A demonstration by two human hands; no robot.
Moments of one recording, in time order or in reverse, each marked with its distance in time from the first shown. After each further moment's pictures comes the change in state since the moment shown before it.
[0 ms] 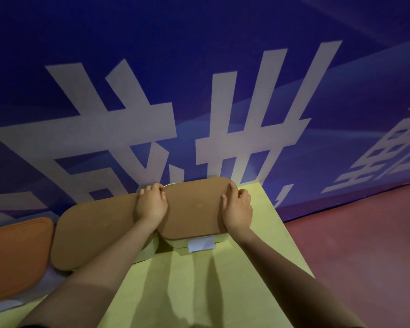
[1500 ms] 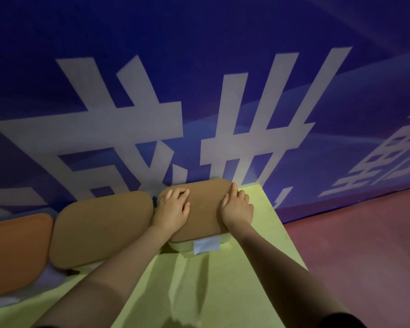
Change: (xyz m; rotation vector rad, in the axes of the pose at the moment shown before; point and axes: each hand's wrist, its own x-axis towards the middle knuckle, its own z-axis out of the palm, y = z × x) left_hand -0.023 0.009 0.018 0.079 -0.077 0.461; right_hand 0.006 -0.015 -0.003 -0.263 -0.148 0.034
